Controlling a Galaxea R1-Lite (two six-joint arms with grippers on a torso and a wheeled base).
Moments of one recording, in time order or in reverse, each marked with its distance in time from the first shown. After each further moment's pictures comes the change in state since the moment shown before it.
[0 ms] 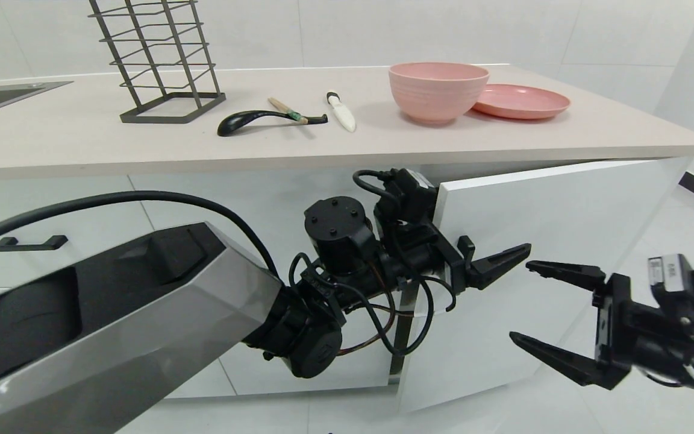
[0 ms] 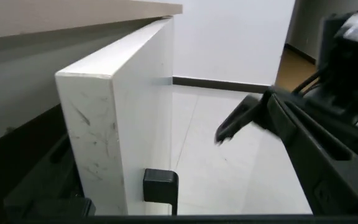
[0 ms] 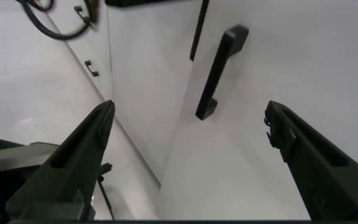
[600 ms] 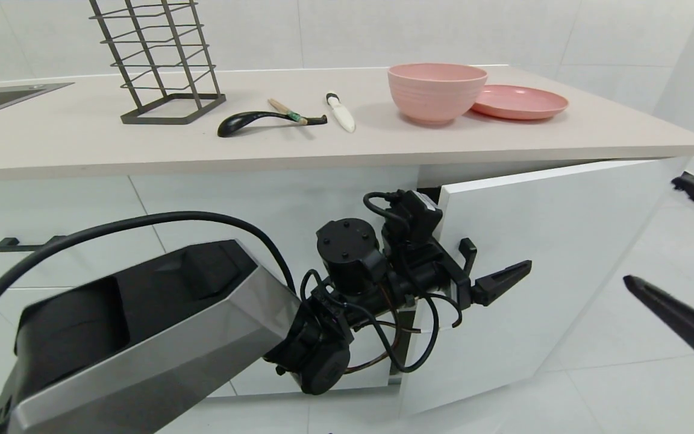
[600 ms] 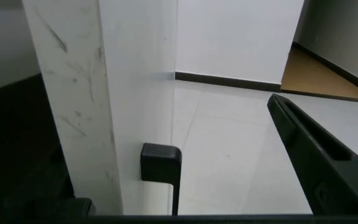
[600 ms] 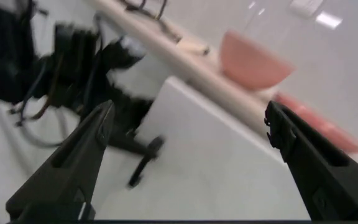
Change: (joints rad) left arm -0.019 0.059 0.017 -0.055 0.055 0.002; right arm -0.083 -0.439 -0.065 0.020 -0.041 0.009
